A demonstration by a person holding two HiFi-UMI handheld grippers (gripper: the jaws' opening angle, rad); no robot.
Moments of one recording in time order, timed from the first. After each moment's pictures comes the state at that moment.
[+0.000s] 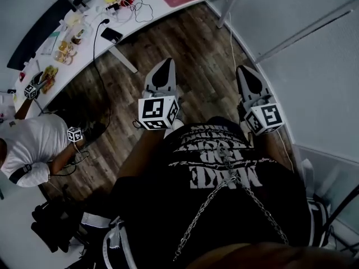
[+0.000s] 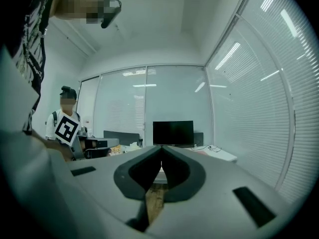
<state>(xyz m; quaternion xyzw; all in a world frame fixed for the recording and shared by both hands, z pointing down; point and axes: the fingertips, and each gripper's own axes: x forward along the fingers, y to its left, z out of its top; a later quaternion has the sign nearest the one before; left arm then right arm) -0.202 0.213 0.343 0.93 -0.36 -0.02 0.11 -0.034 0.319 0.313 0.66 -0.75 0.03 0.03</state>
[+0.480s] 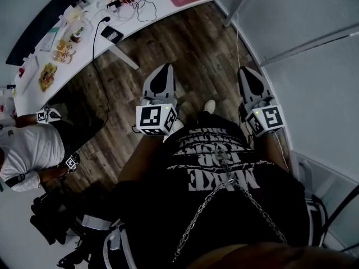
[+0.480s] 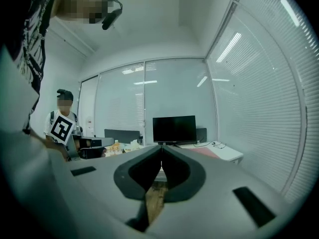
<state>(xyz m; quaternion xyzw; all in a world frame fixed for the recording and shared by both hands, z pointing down) -0.184 0.162 0.370 0.91 -0.38 -0.02 0.13 0.006 0.248 0.344 0.64 -0.77 0.06 0.04</state>
